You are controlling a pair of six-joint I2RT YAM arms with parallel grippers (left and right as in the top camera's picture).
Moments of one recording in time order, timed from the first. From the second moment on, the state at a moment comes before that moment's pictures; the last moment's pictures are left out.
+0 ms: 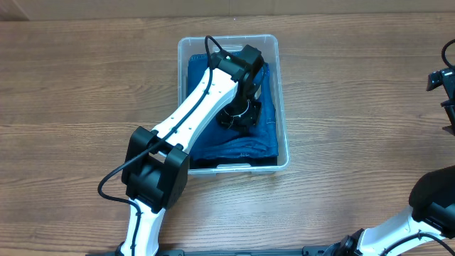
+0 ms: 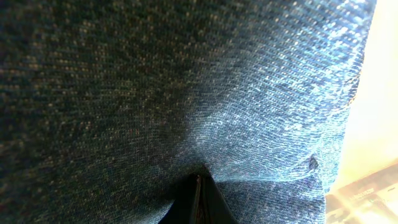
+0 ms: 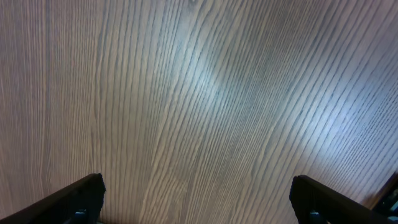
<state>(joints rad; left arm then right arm) -0.57 2.16 1.93 -1.36 0.29 -0.31 -0.57 1.89 2.02 -1.54 -0.06 0.72</state>
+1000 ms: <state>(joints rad) -0.61 2.16 1.95 -1.48 0.29 -0.28 -0.57 1.89 2.02 -1.55 -0.06 0.72</state>
